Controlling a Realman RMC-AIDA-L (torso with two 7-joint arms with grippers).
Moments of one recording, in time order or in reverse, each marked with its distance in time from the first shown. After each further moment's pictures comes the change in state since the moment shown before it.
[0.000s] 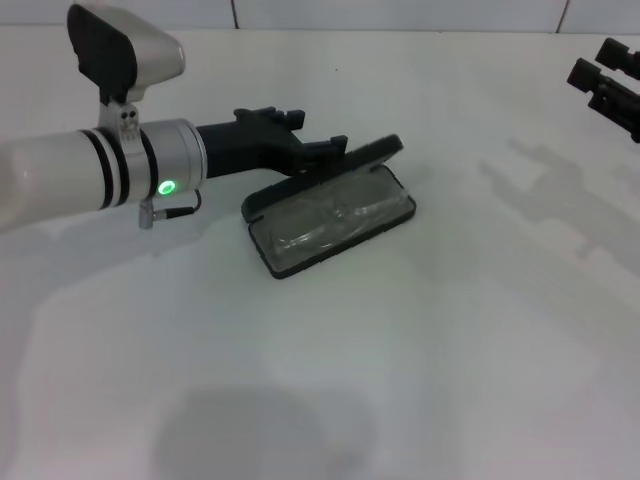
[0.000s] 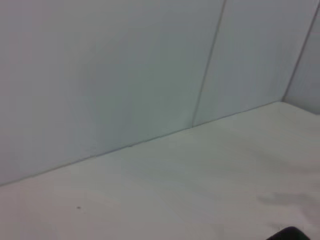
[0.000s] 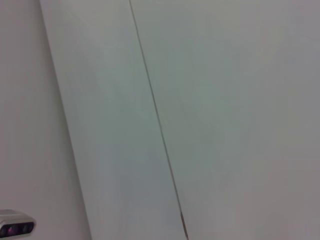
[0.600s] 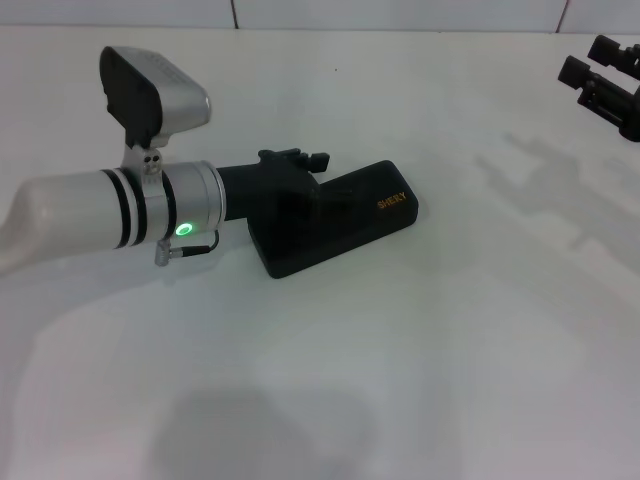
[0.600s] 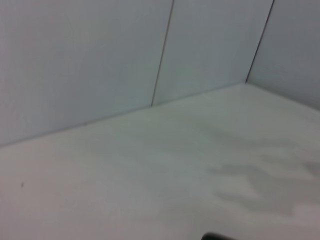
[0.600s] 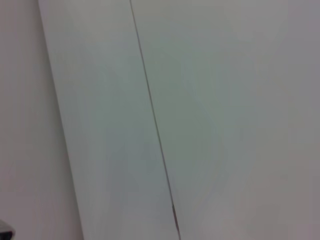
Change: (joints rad) left arm 0.050 -0.003 0.191 -0.006 -0.136 0.009 0.050; right arm 0.024 -0.001 -0.017 0.012 0.000 0.049 -0.033
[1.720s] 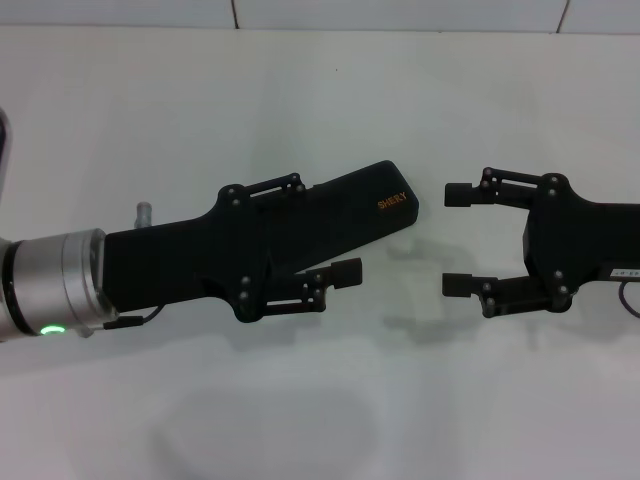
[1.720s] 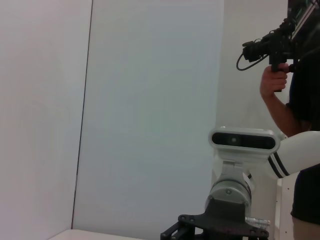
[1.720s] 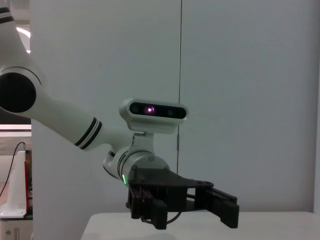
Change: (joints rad) left arm 0.248 0.077 -0.035 0.103 -0.186 0.776 0.345; right arm 0.091 -0.030 -0.170 -0.023 -0.273 -0.368 -0.141
